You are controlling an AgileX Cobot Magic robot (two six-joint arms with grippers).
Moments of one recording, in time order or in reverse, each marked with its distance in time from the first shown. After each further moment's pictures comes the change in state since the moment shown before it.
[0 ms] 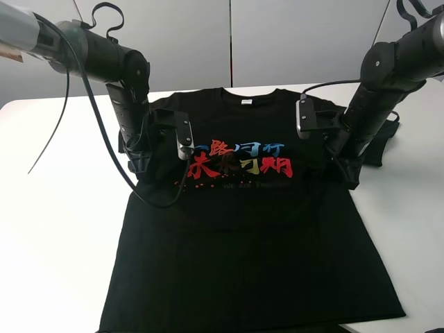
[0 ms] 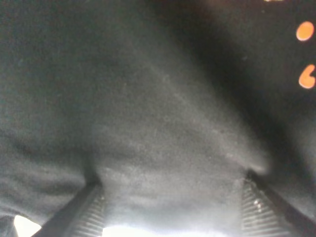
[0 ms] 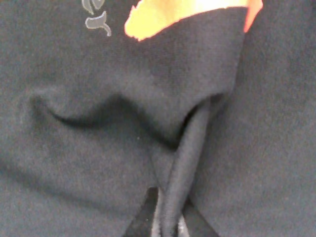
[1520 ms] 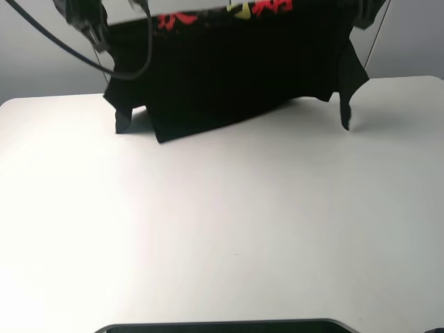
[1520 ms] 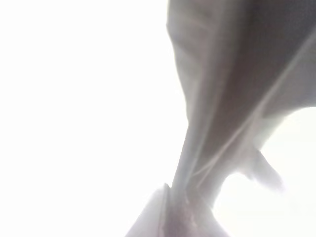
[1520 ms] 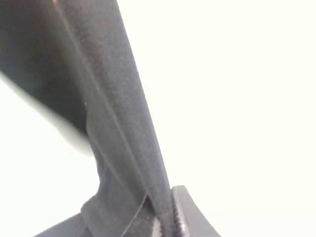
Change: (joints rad) left arm 0.145 -0.394 -0.300 0.243 -0.044 -0.250; right arm 0.002 -0.359 -0.498 -0.185 0.056 0.234
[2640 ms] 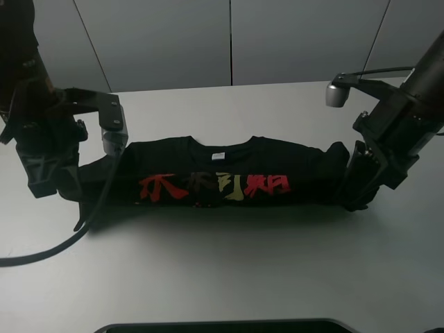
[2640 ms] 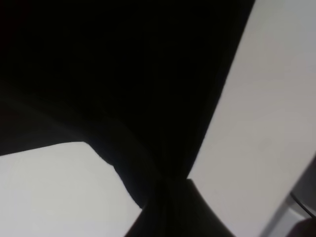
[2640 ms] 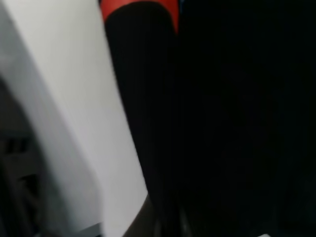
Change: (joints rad) left arm -0.129 -0.240 0.714 -0.319 0.370 0.123; right arm 0.001 -0.152 0.693 0.473 0.436 0.043
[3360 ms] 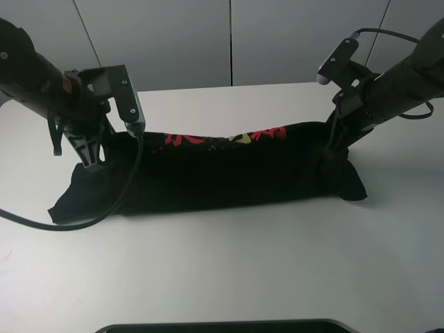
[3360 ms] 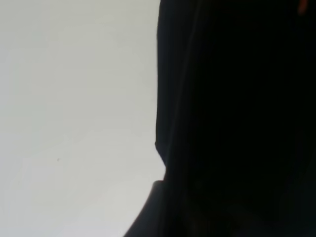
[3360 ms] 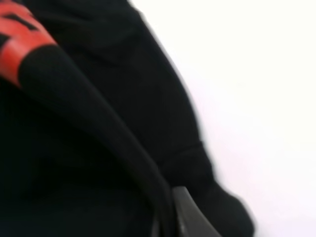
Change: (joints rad) left arm 0.047 0.015 0.098 0.229 -0.743 -0.099; right arm -0.002 0.199 0.034 0.142 -0.921 -0.233
